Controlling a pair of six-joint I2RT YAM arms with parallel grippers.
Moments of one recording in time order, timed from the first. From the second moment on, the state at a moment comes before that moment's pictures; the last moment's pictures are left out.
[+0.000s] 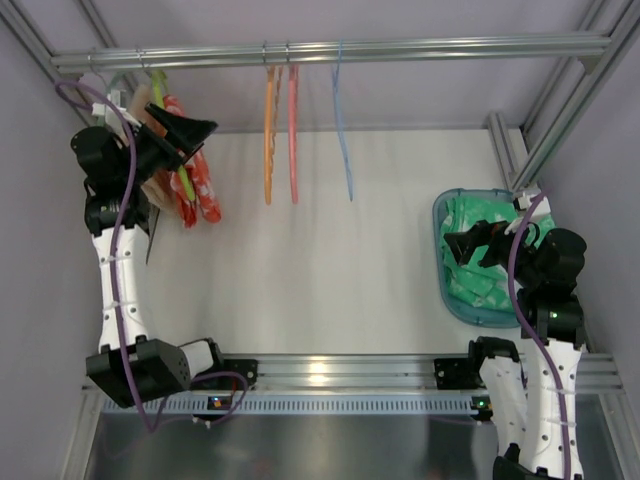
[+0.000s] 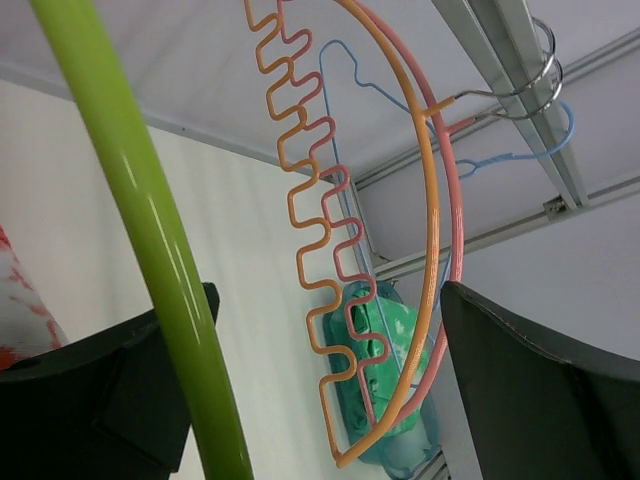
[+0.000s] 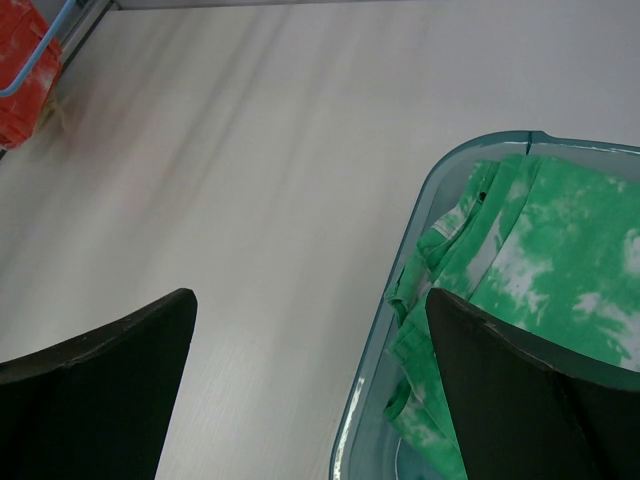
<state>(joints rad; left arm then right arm) 0.27 1.20 1.33 -0.16 0.78 -0.85 -0.17 0.52 0.76 -0.52 -0.57 0.13</state>
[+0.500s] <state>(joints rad) 0.39 1.37 1.49 -0.20 0.96 -0.97 -0.17 0.51 0.76 -0.52 -0.57 0.12</state>
